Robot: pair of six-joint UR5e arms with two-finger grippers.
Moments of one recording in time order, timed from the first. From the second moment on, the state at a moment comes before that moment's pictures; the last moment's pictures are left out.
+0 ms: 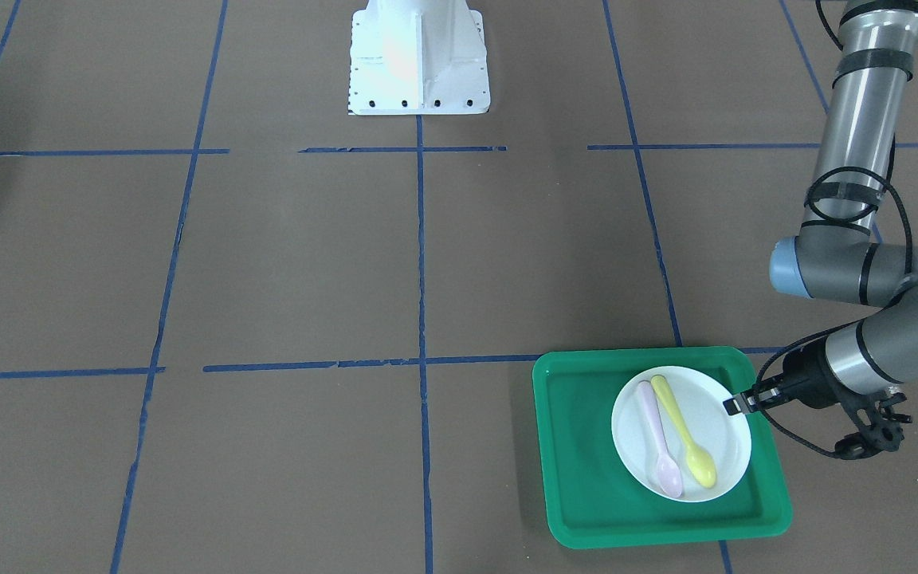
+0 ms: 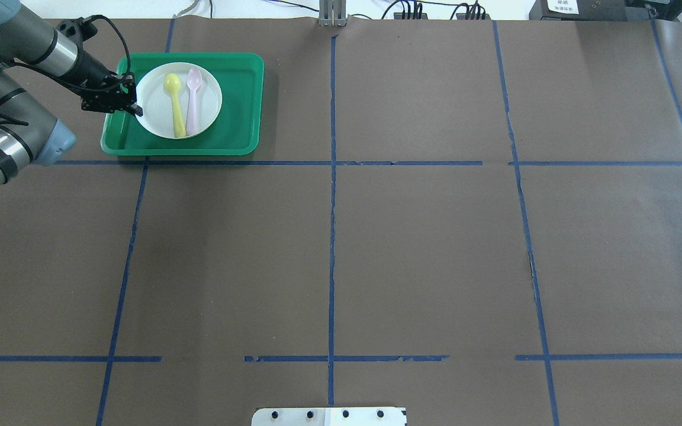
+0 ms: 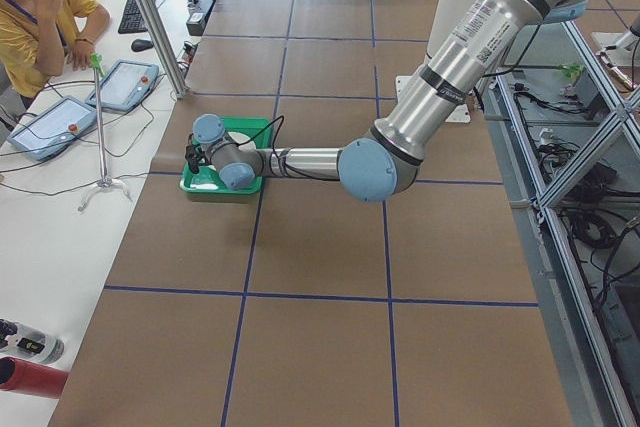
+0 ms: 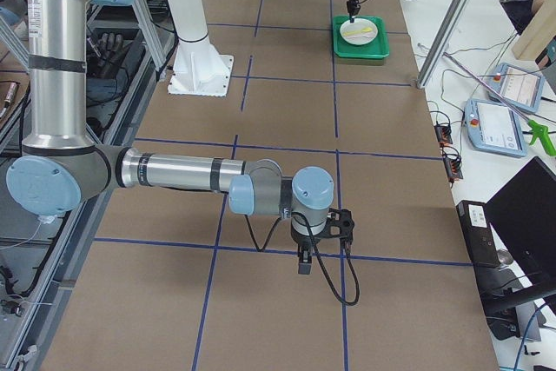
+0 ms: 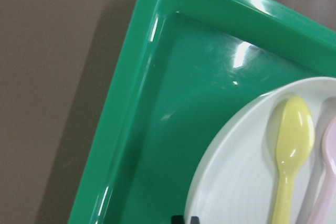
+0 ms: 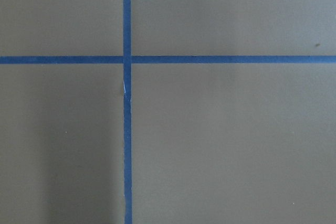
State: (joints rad) left arm -1.07 -2.22 -0.87 -2.47 -2.40 -1.20; right arm 1.58 -1.64 1.61 -1.53 2.28 0.03
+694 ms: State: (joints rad) left arm -1.06 -2.22 -0.85 -2.50 -2.37 -1.21; right arm 1.58 -1.64 1.61 -1.53 2.28 0.03
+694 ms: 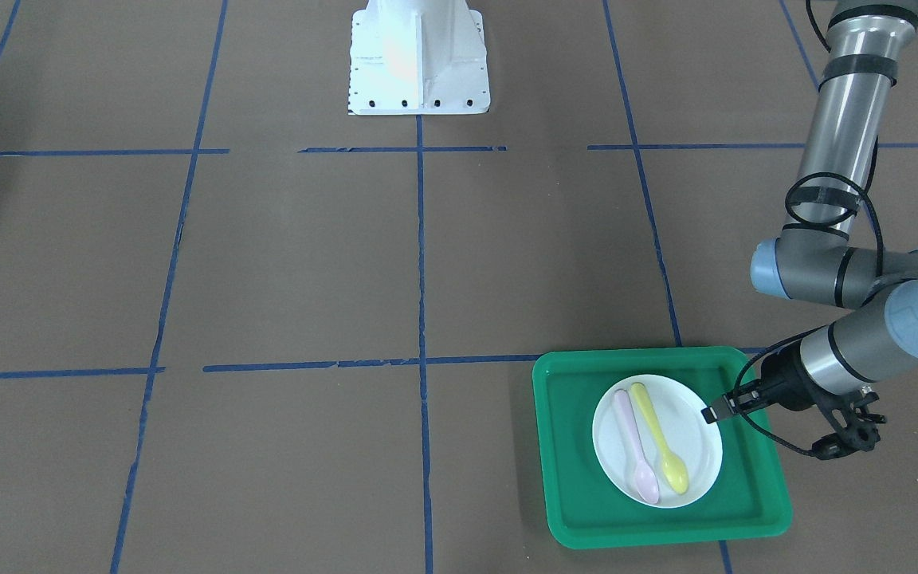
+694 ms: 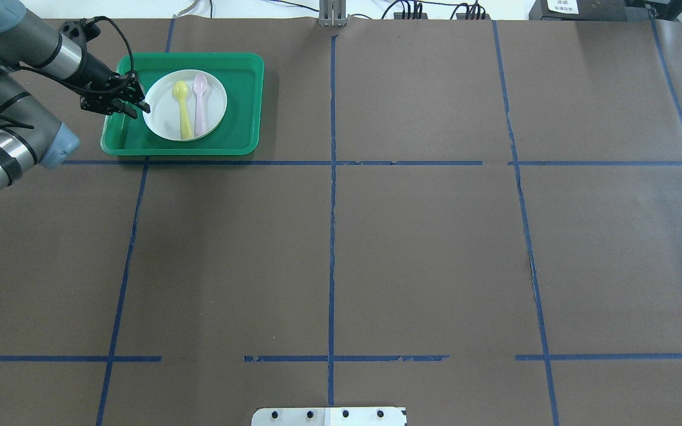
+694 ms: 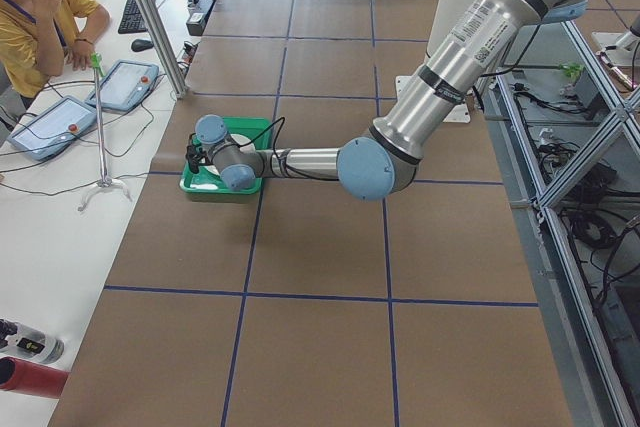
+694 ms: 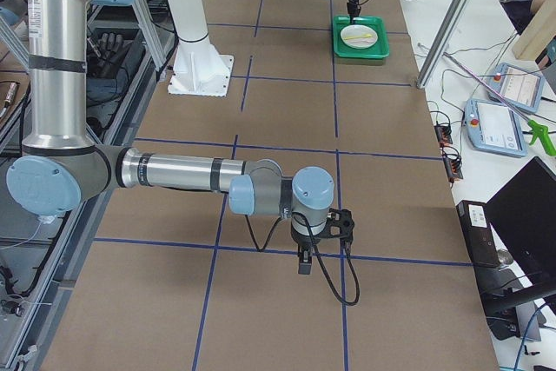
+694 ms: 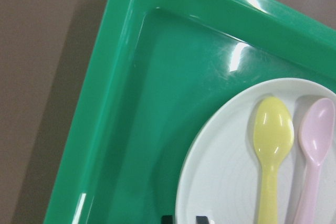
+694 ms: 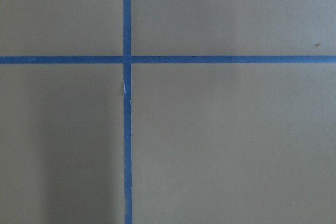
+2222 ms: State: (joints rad) left arm -1.39 -2.01 -1.31 -1.61 -2.43 -0.49; right arm 1.58 -1.64 1.61 -1.53 2.28 0.03
